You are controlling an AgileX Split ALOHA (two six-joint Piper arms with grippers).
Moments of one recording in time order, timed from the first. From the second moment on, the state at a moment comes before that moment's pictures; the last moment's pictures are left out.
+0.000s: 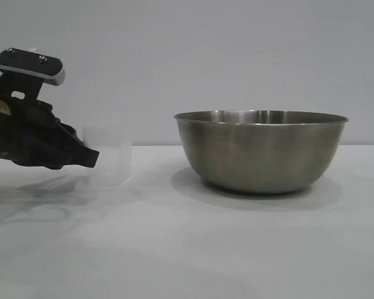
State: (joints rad) left arm -0.36 2.18 -0.64 -0.11 -1.14 0.24; right arm -0.08 -0.02 -0.49 0.13 1.15 -0.12
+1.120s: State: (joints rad) left arm -0.36 1.53 -0.26 -0.20 -1.14 0.17; right arm -0.08 -0.02 -0.49 0.13 1.15 -0.12
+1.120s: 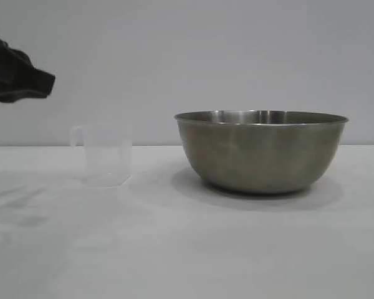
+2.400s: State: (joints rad) left arm -0.34 0.51 -0.26 -0.61 -0.22 0.60; right arm -0.08 -0.02 -0.49 0.13 1.15 -0.12
